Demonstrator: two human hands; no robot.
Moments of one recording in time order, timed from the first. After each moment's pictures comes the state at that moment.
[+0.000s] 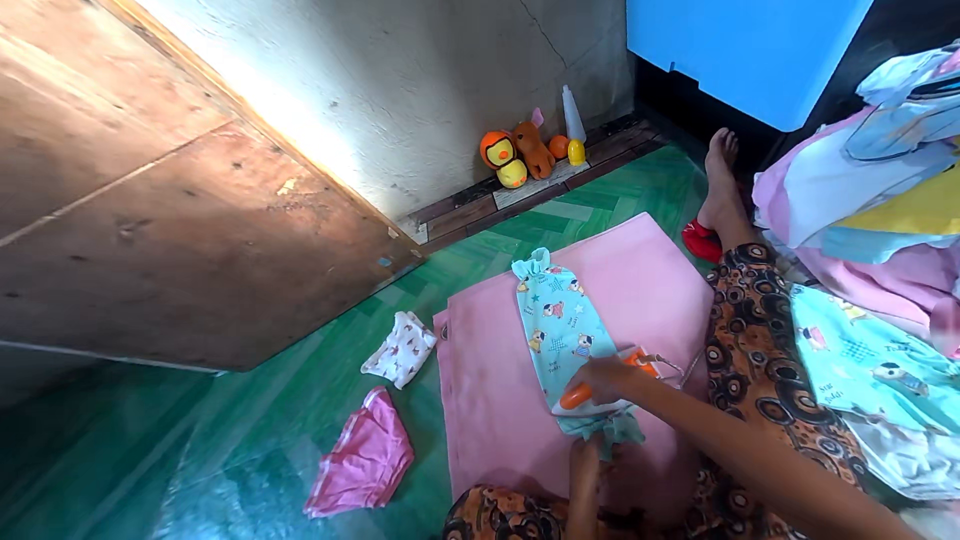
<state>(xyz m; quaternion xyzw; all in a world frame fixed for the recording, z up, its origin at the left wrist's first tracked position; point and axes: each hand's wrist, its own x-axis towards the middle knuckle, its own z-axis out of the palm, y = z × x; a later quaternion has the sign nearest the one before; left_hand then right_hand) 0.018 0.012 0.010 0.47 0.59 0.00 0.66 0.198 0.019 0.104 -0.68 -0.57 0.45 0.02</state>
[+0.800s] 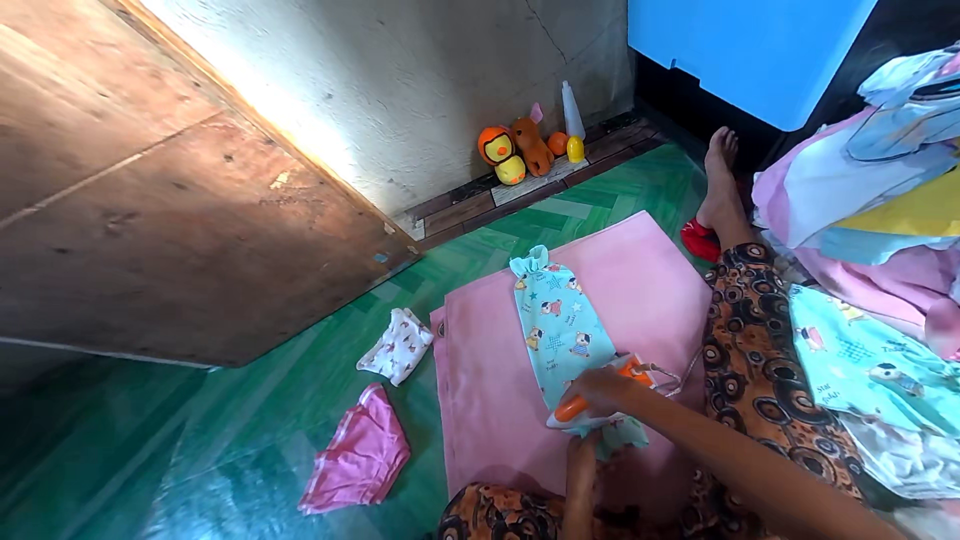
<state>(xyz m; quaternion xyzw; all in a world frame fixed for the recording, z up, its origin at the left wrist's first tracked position) 0.020 0.013 0.013 0.46 0.59 0.00 0.66 0.182 0.014 0.106 -0.67 -0.58 0.46 0.01</state>
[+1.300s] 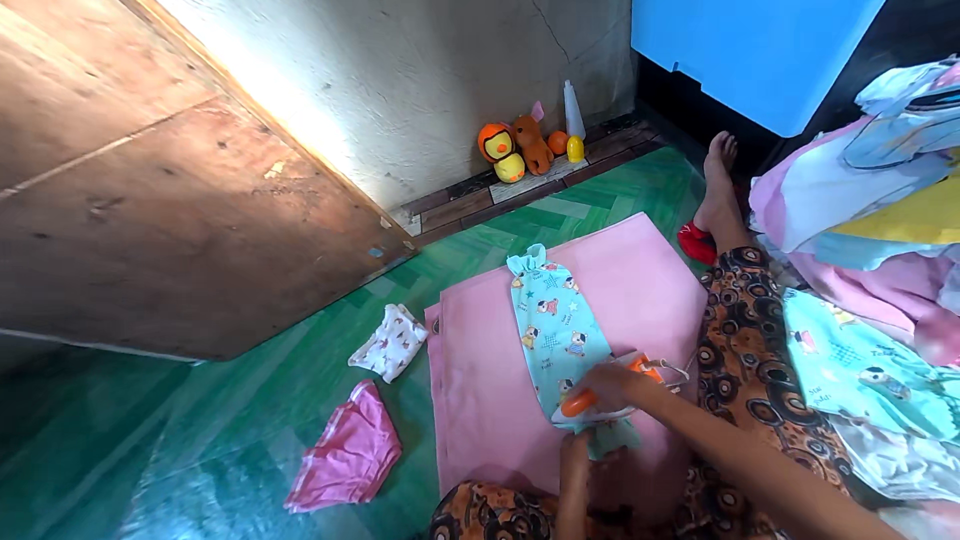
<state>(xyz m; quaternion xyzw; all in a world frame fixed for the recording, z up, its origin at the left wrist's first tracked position) 0.022 0.015 0.012 0.45 0.61 -0.01 0.66 0.198 -0.002 0.102 -0.66 -0.59 0.46 0.02</state>
